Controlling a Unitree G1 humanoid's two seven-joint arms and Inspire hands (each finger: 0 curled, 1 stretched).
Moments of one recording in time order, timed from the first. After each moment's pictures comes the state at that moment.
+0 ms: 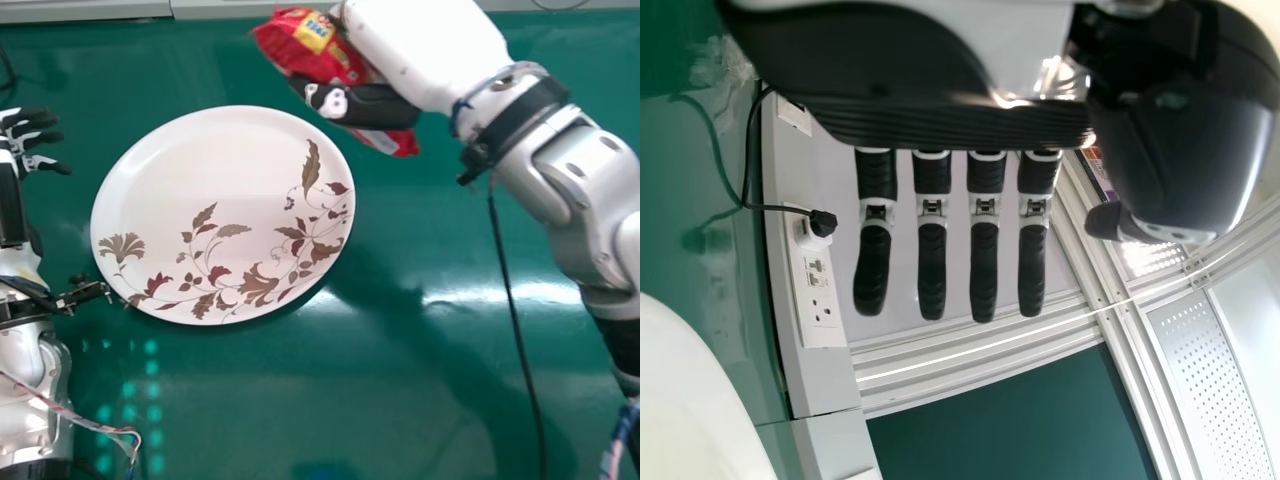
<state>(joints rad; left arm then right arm) -0.15 0.25 0.35 0.16 0.02 -0.52 0.14 -0.82 -0.59 0.30 -0.10 -0.96 -0.22 0.22</state>
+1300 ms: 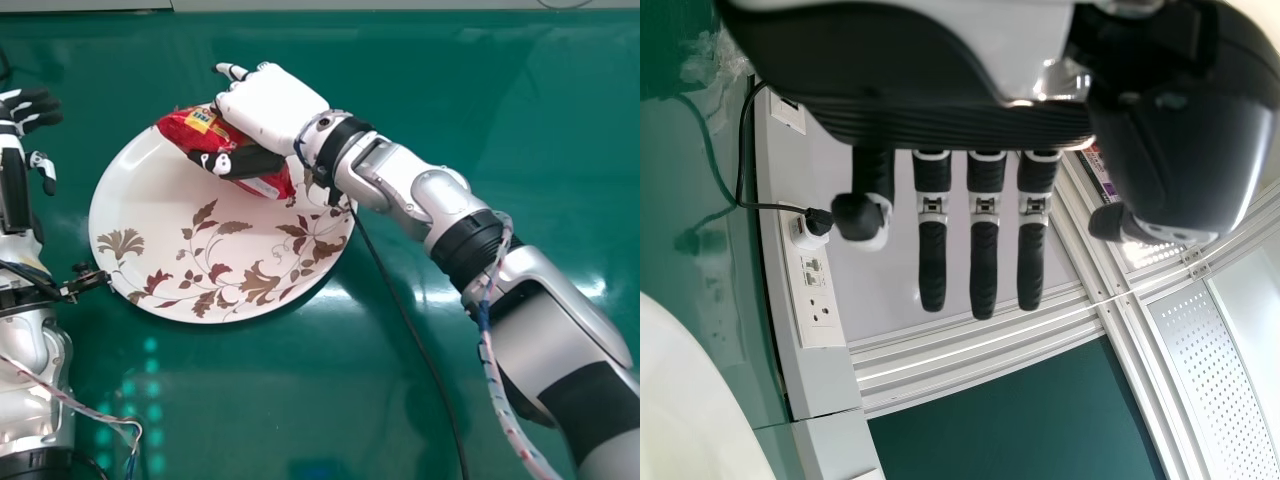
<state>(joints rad) -0.18 0.25 0.34 0.15 0.06 -0.51 0.15 -1.15 -0.25 0.63 0.81 -1.01 -0.38 -0.17</state>
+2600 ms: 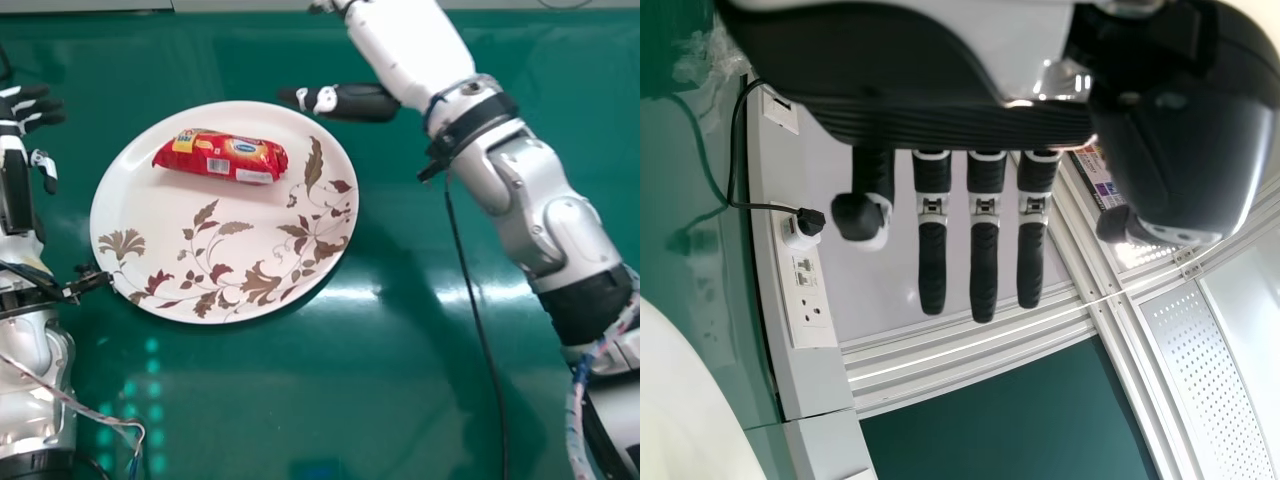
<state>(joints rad) -0.16 0.24 0.33 0.15 0.07 -0.55 0.17 -0.72 -0.57 0.25 0.04 -0.86 -0.10 0.03</state>
